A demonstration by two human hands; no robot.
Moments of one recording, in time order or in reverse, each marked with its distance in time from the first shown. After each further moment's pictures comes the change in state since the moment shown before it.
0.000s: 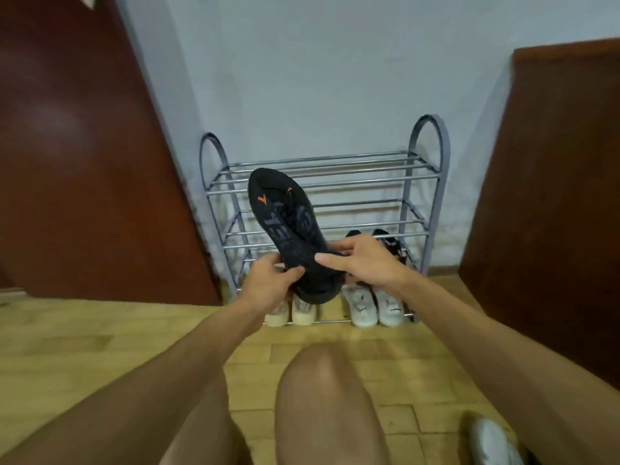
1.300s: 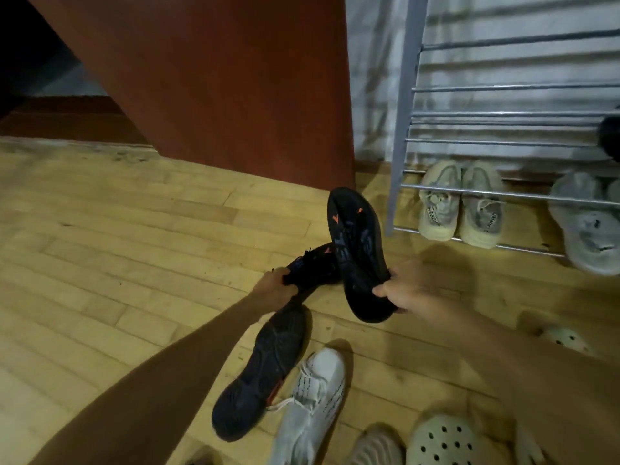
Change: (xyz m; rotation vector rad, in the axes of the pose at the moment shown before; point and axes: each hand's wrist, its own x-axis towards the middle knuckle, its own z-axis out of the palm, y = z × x) left_hand 0.059 -0.344 -0.258 0.503 -0.029 -0.701; right_hand 0.137 0.130 0.357 -0.210 -0.274 0.603
